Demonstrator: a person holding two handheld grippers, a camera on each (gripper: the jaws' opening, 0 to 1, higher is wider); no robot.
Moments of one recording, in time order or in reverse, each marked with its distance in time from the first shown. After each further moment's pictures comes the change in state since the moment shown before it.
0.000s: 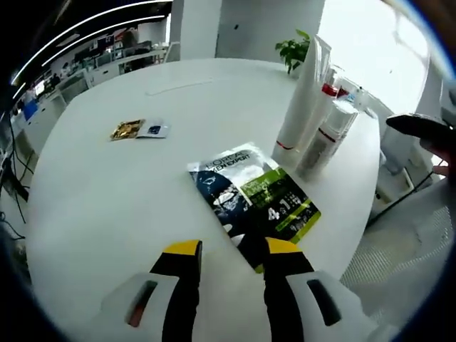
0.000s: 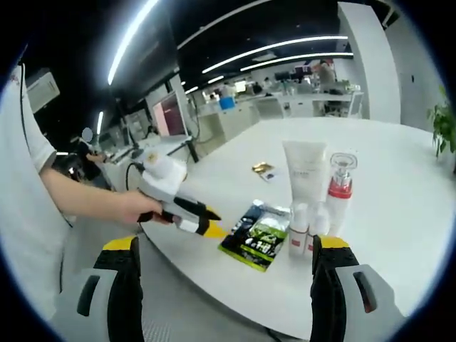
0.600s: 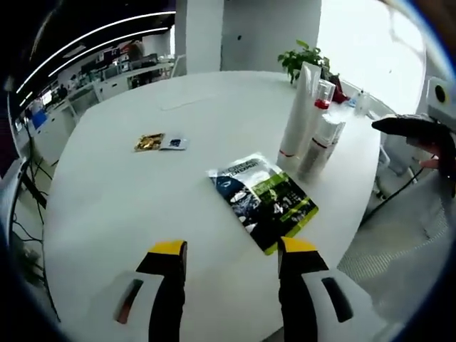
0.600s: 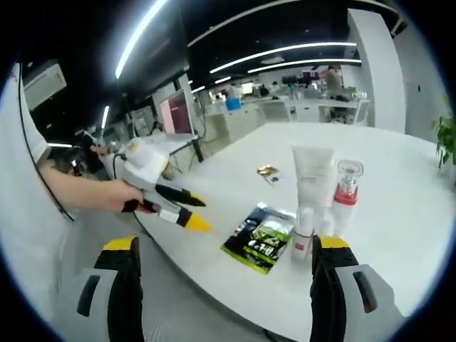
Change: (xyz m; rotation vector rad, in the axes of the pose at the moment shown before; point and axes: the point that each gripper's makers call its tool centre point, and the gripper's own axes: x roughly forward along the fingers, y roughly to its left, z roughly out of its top) left arm -0.052 0.016 0.003 0.019 -0.076 0.054; right arm 0.002 0.007 0.000 -0.047 -0.001 0.021
